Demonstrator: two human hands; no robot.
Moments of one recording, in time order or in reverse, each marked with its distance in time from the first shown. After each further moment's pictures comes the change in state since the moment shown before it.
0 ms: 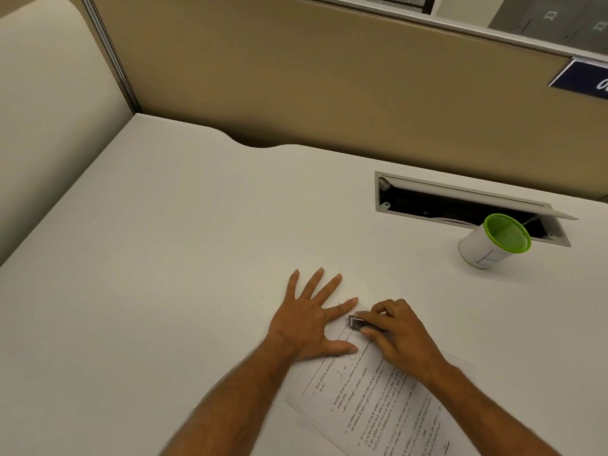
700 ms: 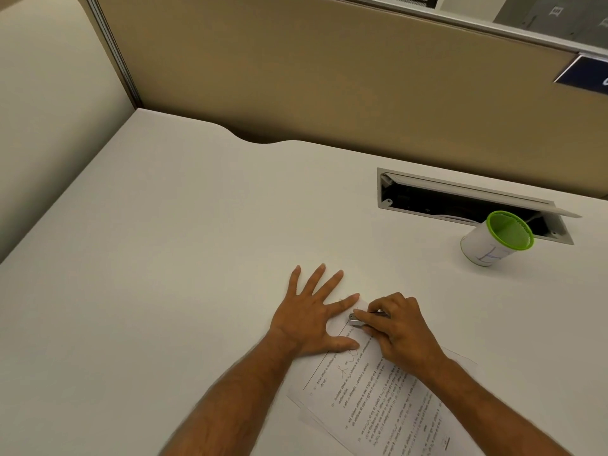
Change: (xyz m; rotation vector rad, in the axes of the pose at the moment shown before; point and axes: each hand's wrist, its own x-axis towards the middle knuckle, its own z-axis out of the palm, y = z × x) left_hand 0.000 0.000 0.002 0.009 0.012 -0.001; right_hand 0.002 0.003 0.002 -0.201 0.080 -0.204
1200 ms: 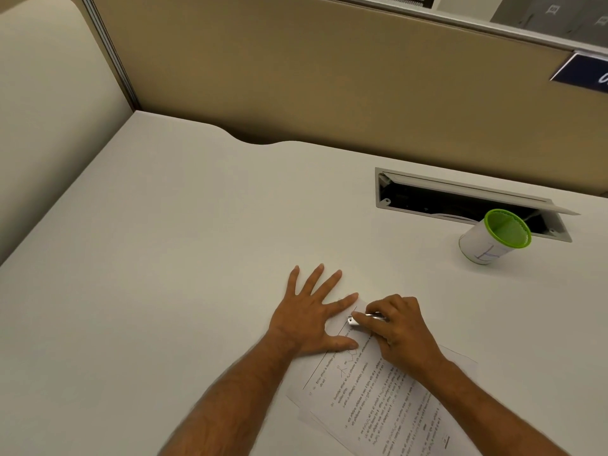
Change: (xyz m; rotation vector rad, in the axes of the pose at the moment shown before) left_hand 0.000 0.000 0.001 0.001 -0.001 0.001; right_hand -0.002 -0.003 -0.001 -0.106 0.021 -0.071
